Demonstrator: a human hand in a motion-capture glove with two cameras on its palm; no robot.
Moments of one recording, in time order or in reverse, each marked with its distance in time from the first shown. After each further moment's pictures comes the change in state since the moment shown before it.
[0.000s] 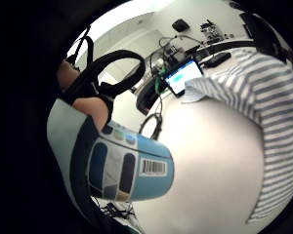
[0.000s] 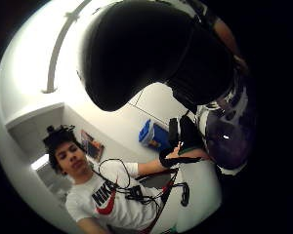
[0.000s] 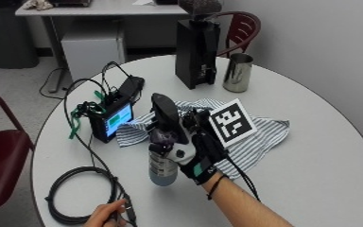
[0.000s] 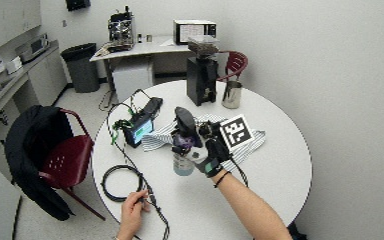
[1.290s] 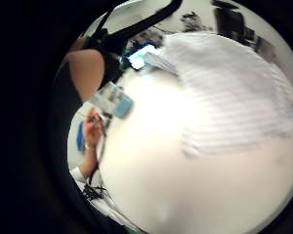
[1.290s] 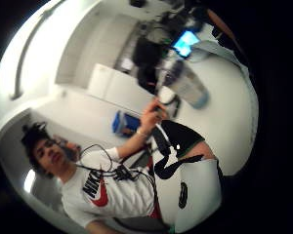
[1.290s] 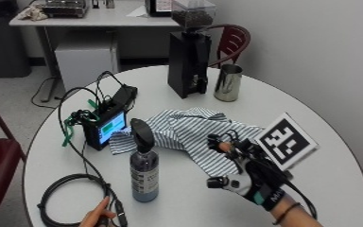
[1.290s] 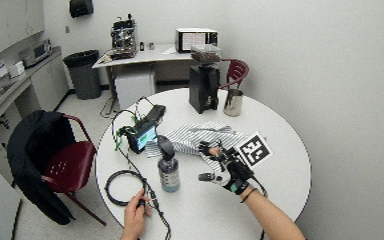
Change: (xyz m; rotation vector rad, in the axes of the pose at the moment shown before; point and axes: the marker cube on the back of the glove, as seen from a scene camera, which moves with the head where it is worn) arm 0.013 0.112 -0.080 -0.155 0.467 0.229
